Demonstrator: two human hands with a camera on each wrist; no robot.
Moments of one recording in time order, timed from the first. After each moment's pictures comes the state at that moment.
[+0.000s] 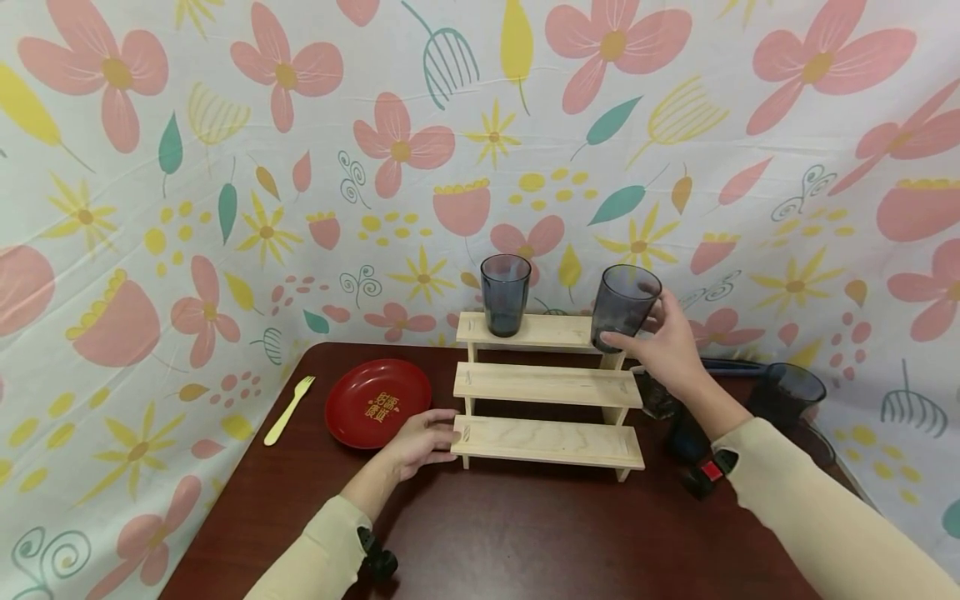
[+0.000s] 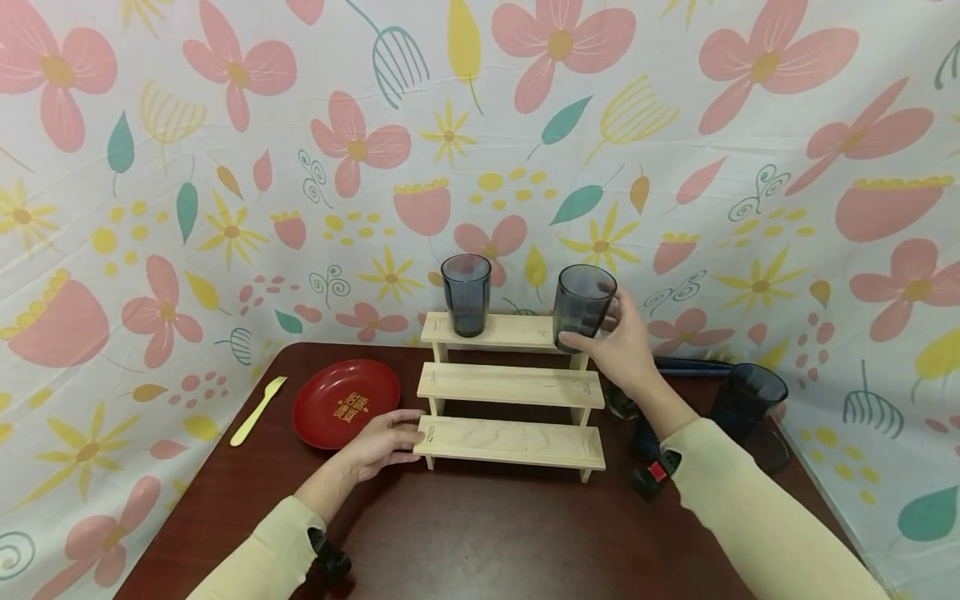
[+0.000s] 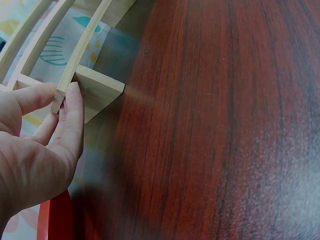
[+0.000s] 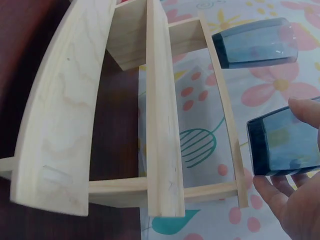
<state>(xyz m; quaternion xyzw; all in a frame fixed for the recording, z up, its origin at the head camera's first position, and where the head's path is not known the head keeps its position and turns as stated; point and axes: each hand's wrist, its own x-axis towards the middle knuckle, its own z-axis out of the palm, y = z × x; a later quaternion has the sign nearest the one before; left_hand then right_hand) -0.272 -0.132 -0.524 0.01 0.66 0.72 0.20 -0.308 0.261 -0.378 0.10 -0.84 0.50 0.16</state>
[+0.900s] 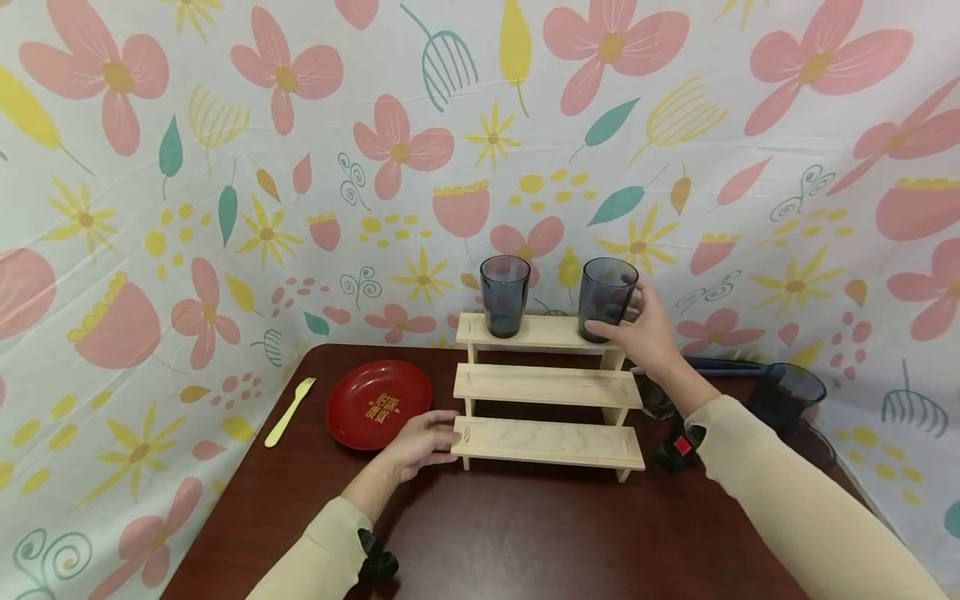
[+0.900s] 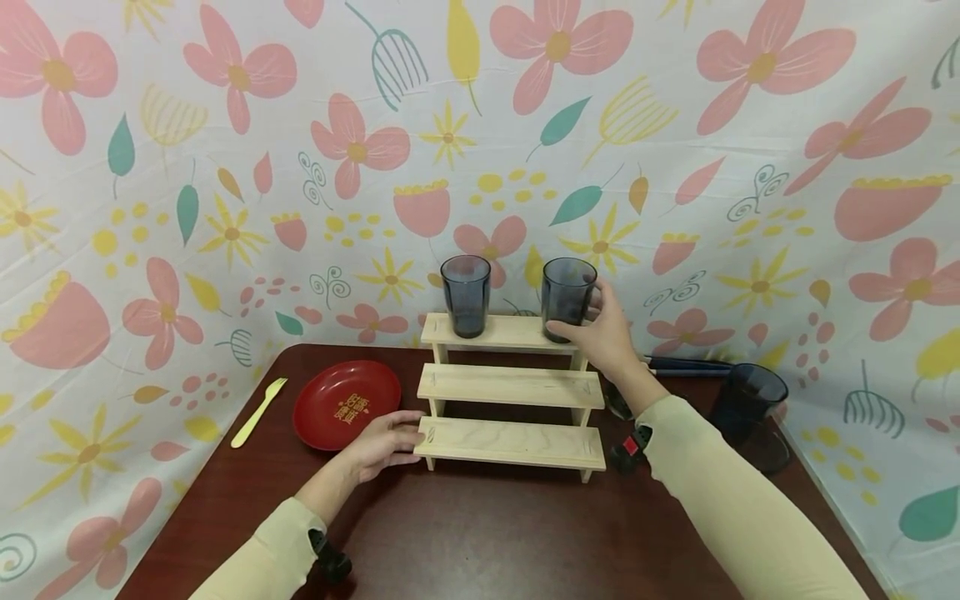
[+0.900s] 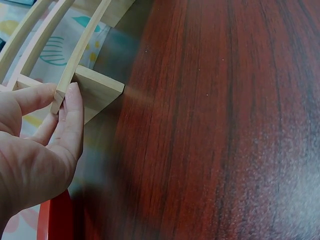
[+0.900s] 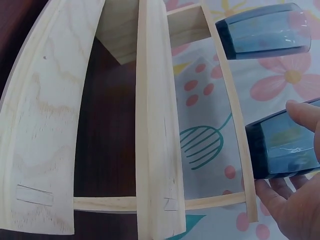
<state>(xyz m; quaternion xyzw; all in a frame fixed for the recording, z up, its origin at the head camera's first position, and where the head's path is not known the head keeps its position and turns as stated) -0.272 -0.133 -0.527 0.01 0.67 0.72 0.20 -0.337 0.247 -0.380 0.09 -0.82 0.54 0.13</state>
